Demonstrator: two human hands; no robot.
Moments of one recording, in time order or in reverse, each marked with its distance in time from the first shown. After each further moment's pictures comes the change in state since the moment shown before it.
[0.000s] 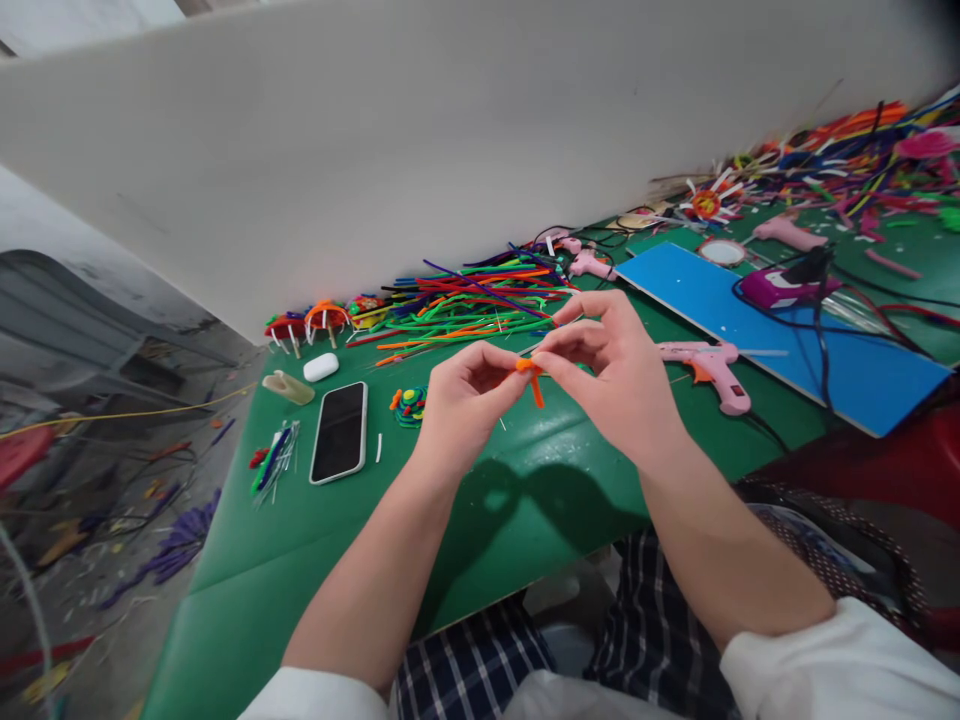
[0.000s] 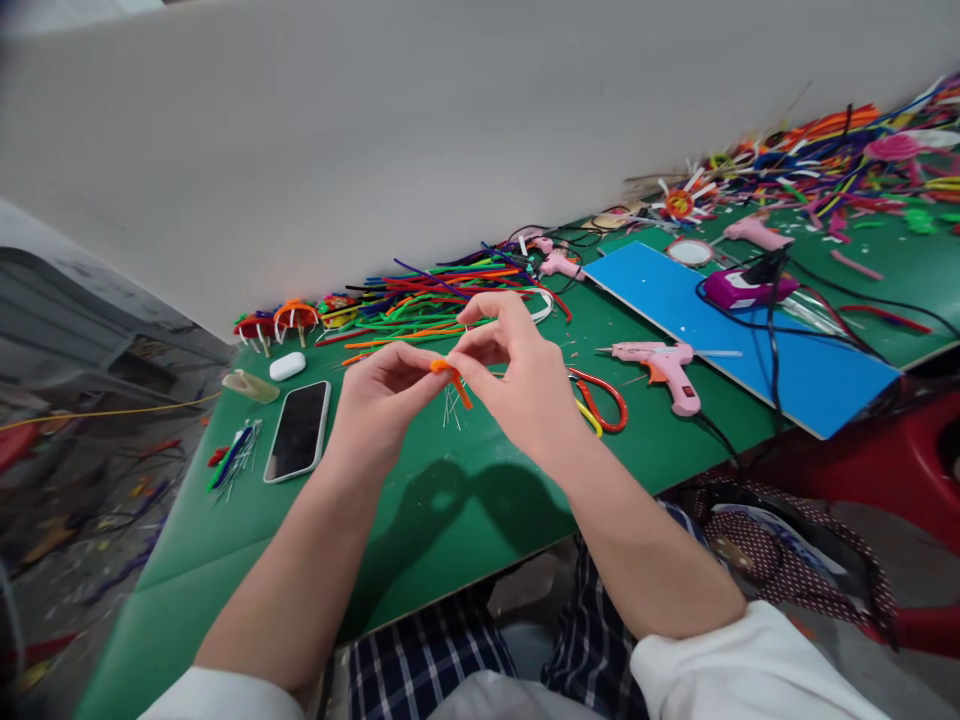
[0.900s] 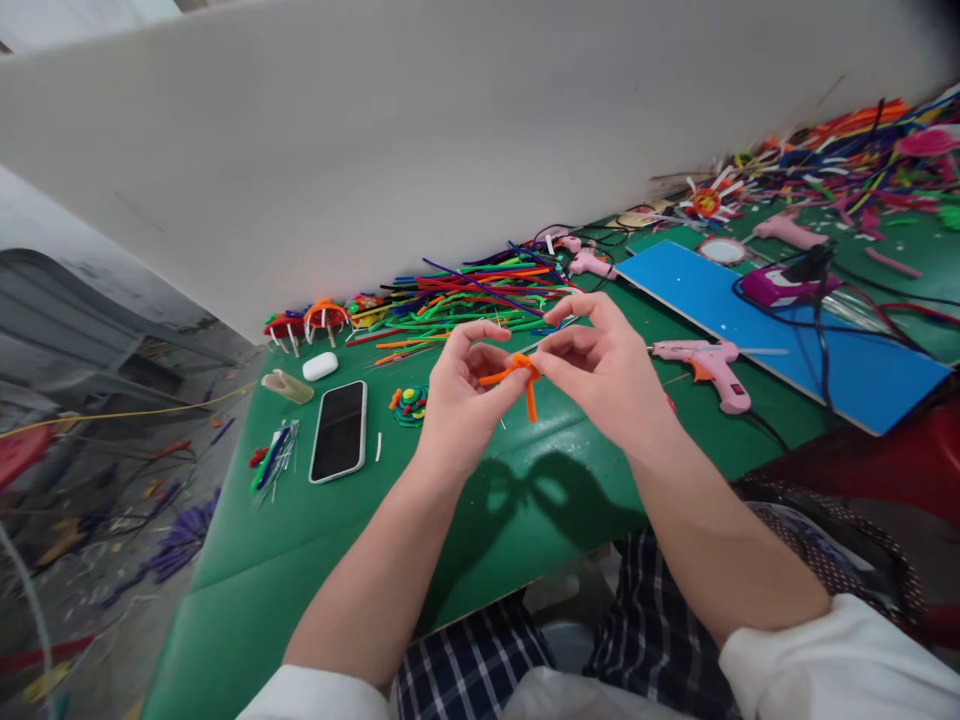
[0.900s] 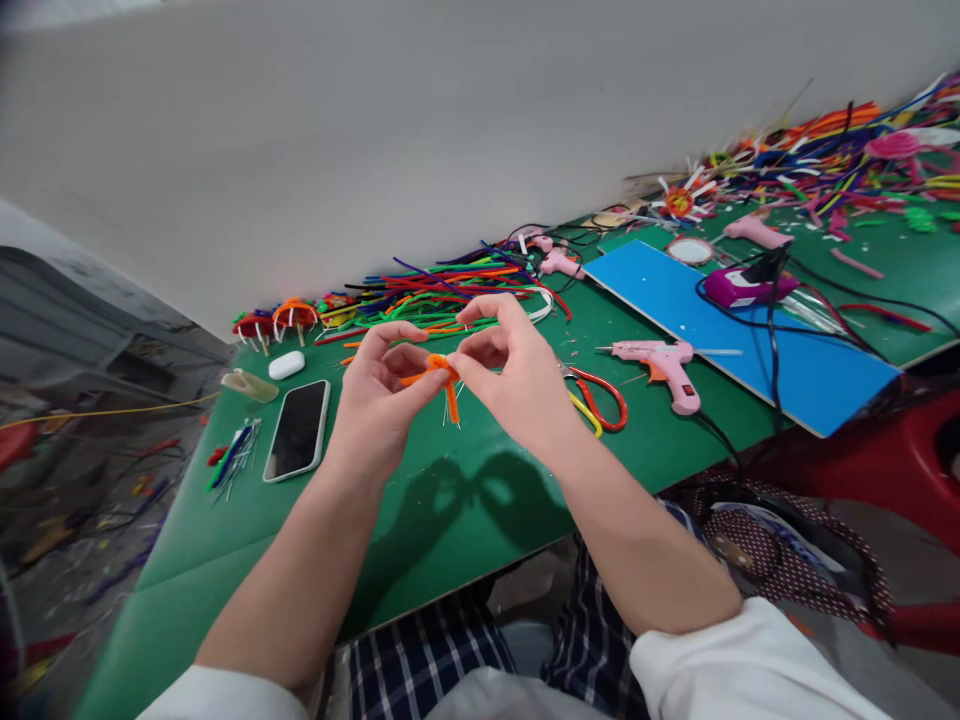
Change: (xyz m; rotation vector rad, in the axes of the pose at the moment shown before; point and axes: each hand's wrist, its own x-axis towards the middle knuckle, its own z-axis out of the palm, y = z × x) left_hand -0.002 0.003 0.003 -0.002 0.016 0.018; right_hand 0.002 0.008 0.005 0.077 -0.037 0.093
